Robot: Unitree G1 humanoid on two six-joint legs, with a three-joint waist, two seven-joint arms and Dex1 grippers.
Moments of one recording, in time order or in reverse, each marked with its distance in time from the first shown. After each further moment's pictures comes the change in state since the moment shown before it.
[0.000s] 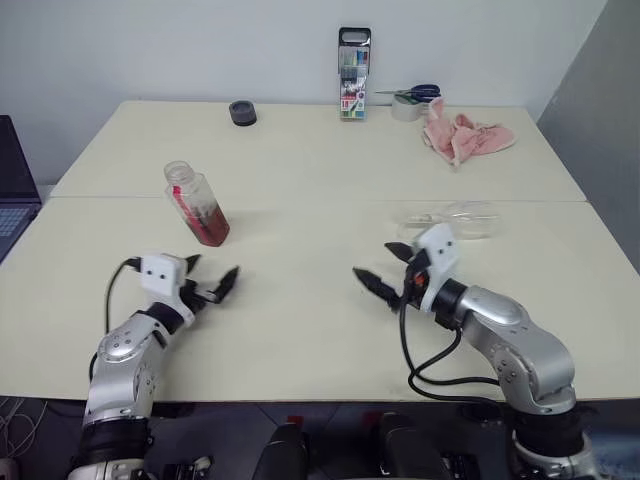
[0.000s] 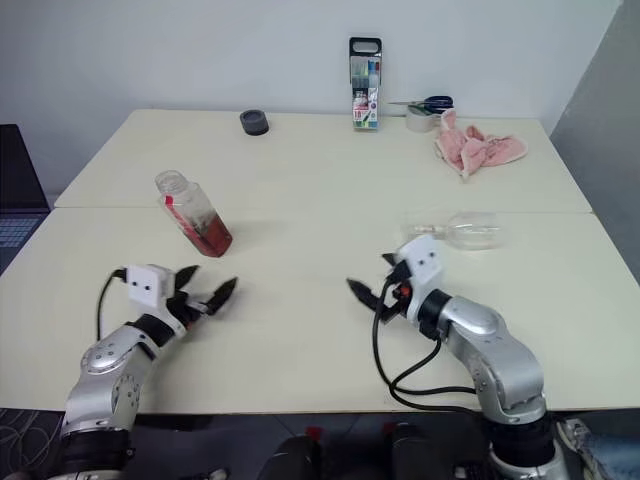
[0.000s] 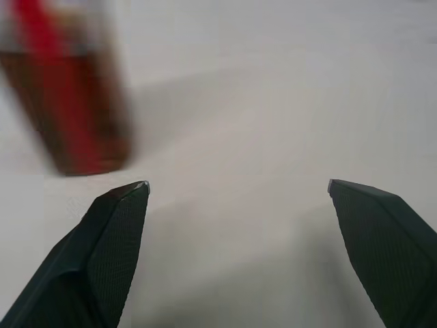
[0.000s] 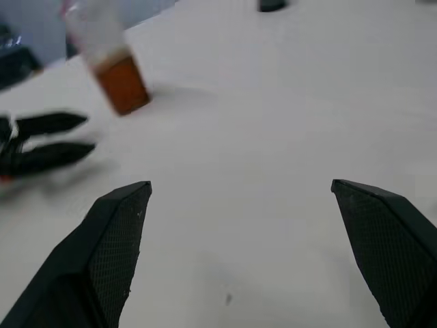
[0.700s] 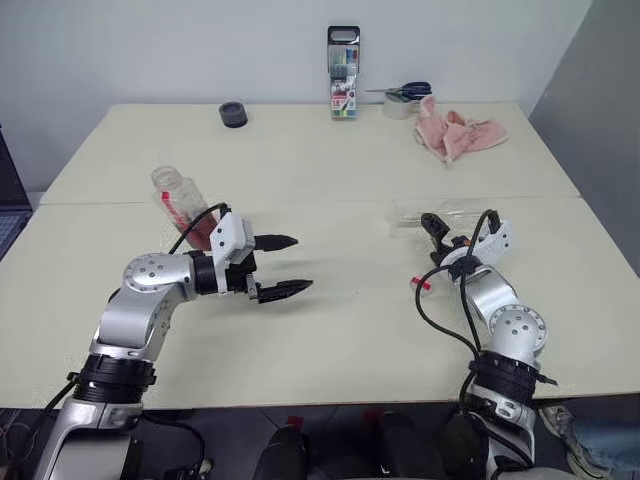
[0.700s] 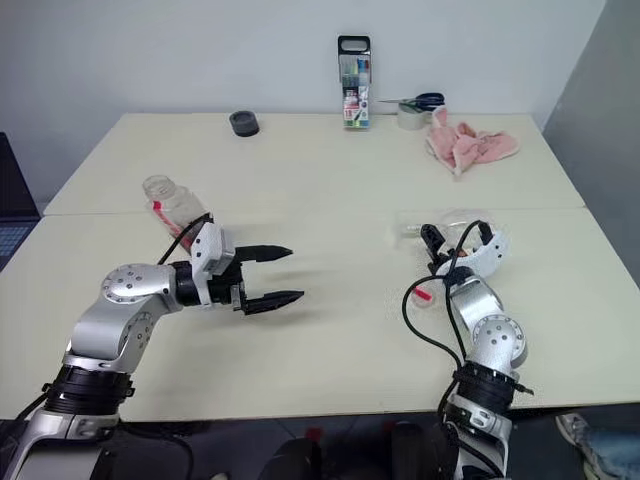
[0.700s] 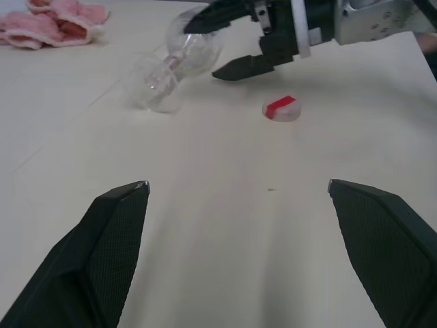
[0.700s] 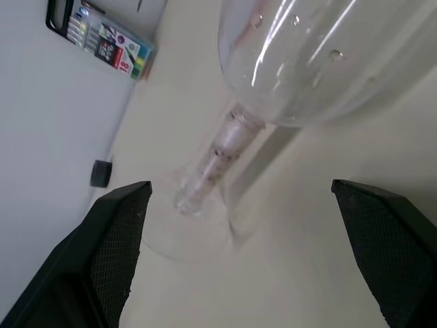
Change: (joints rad) left arm -0.336 0.138 -0.183 0.035 -0.025 0.046 -0.464; right arm -0.329 0.196 -0.472 0.579 0.480 -0.212 -0.544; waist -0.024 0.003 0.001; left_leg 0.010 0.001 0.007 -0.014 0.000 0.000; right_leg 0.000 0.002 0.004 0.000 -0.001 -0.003
